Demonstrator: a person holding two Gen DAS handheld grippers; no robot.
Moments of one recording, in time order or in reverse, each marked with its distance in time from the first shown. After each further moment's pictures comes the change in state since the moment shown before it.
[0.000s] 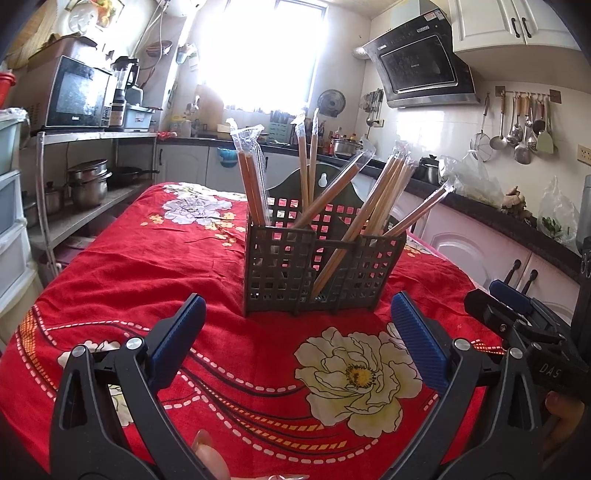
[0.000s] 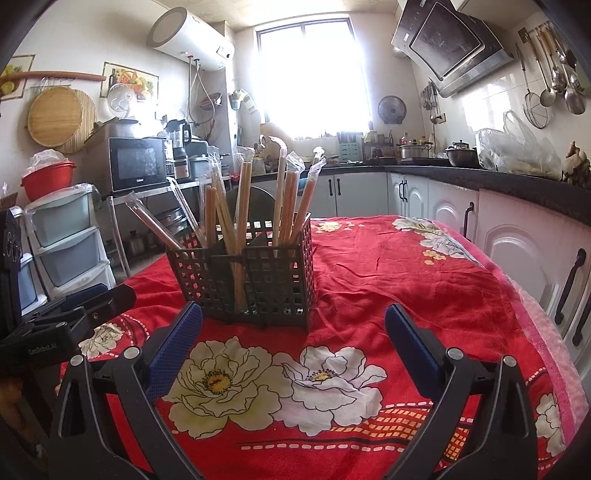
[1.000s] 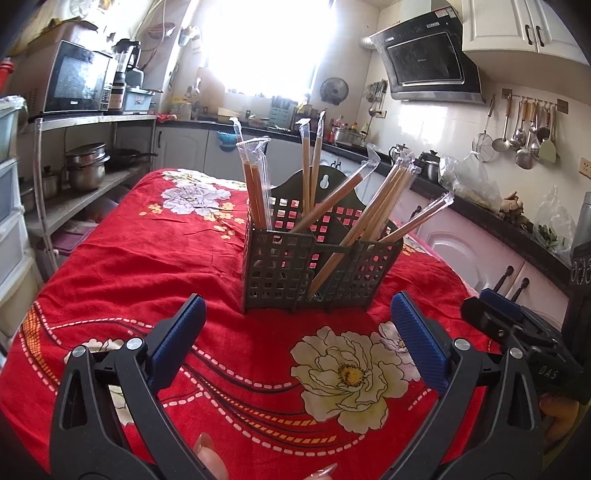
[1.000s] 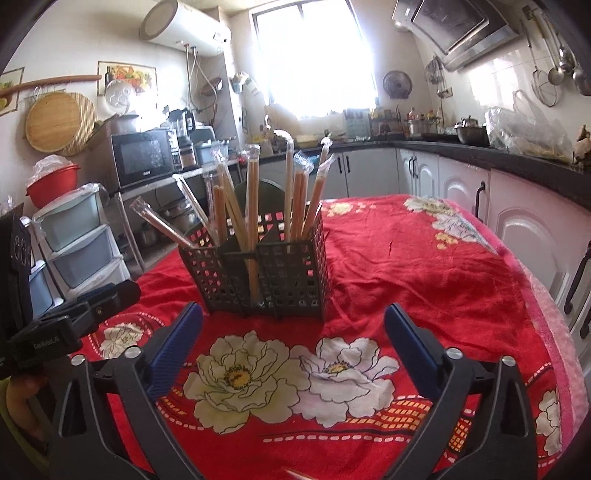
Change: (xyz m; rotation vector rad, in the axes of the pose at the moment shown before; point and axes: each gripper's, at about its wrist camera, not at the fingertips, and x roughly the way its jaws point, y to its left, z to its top) left arm -0.002 0.005 0.017 -0.048 0.065 -0.019; right arm -0.001 -0.003 0.018 0.046 0.085 0.057
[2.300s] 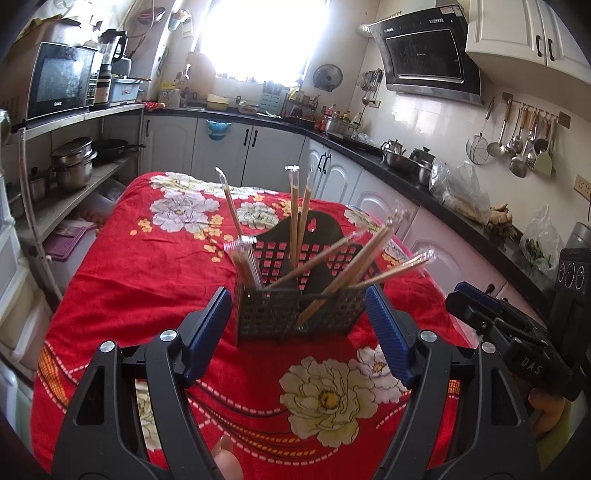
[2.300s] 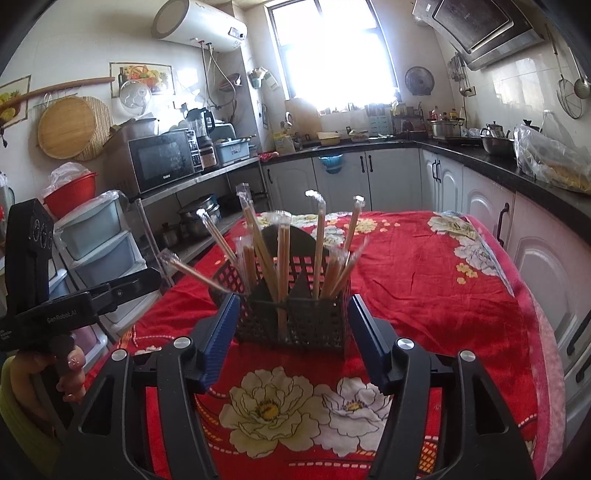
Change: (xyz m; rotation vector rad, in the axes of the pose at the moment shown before) left arm -0.005 -0.003 0.073 -0.012 0.101 -0.049; right arm -0.002 0.009 0.069 -0.013 0.069 0.090
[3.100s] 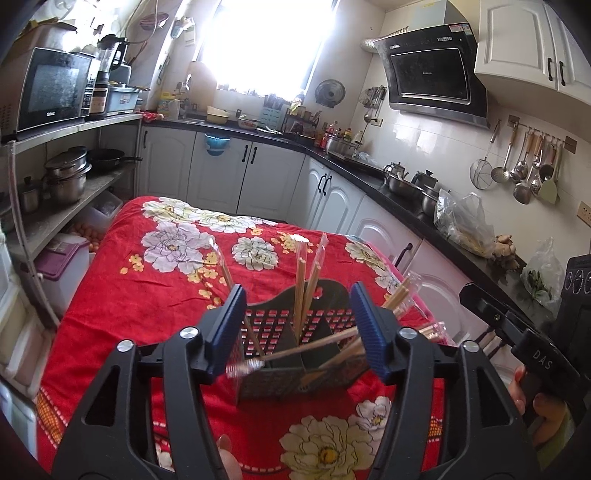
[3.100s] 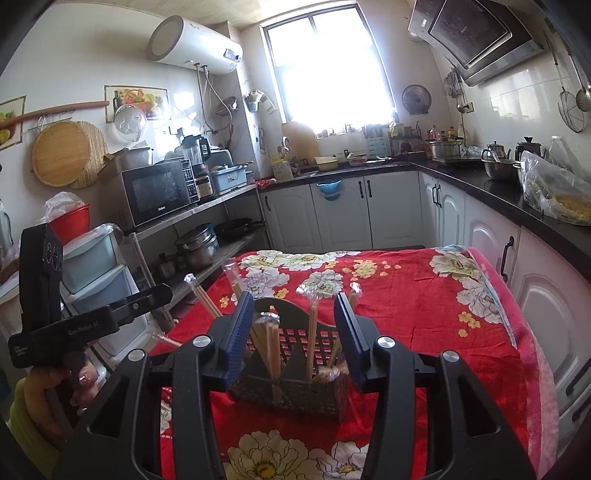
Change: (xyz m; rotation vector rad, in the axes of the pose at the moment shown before) left arm 0.025 0.010 0.061 -0.029 -0.055 -0.021; right arm 0.017 -0.014 0.066 0.016 -0.095 0.003
